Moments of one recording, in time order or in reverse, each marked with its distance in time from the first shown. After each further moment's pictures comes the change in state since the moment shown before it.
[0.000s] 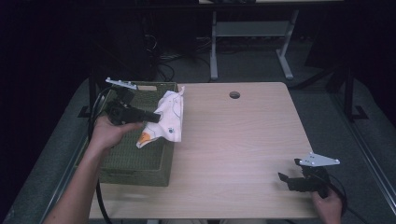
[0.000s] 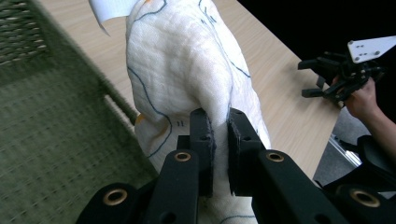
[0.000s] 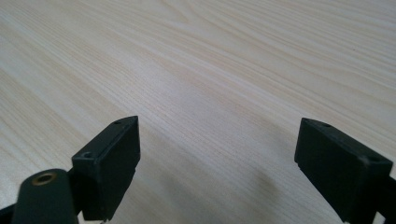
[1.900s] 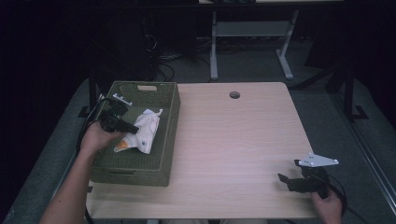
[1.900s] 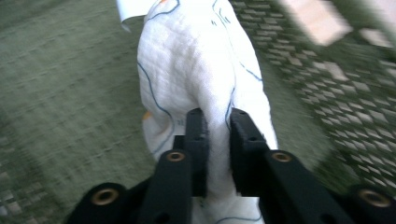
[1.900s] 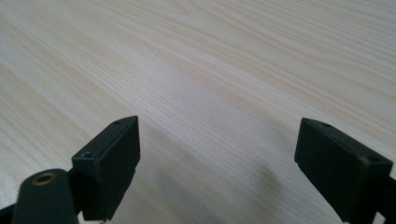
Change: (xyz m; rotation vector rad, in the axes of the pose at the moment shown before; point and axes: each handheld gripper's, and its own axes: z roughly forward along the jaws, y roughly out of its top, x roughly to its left) left arm 0.088 -0.043 0.028 0.318 0.332 0.019; right arm 0.001 -0.001 0.002 0.019 -0.001 -0.002
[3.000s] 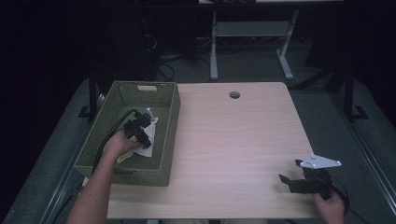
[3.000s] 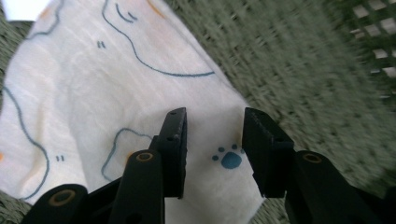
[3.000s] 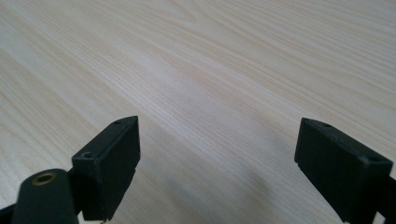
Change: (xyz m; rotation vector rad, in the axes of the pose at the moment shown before) left arm -0.030 0.013 0.083 0.319 0.071 0.075; right arm 0.002 0.001 -0.008 -0.019 0.008 -0.033
